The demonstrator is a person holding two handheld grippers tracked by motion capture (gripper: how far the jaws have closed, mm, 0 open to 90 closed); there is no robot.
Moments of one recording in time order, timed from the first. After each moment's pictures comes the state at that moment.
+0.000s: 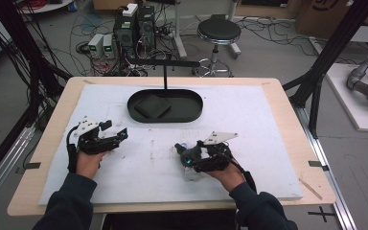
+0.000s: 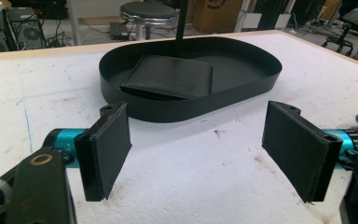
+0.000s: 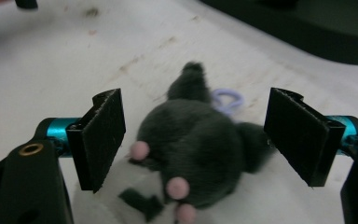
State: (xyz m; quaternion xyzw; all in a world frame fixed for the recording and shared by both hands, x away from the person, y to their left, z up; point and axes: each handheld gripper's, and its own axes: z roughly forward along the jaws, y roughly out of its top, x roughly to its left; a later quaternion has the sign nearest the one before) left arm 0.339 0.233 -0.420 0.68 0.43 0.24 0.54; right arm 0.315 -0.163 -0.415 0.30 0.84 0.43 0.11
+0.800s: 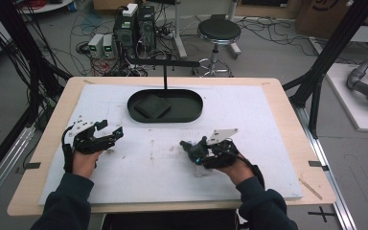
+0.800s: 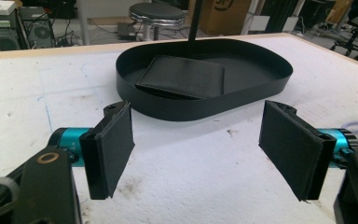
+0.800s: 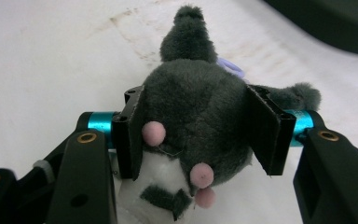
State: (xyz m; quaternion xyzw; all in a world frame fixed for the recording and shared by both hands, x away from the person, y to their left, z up) left arm 0.339 0.246 -0.420 0.67 0.44 0.25 0.54; right arm 0.328 -0.188 -0.406 0.23 0.89 0.38 0.12
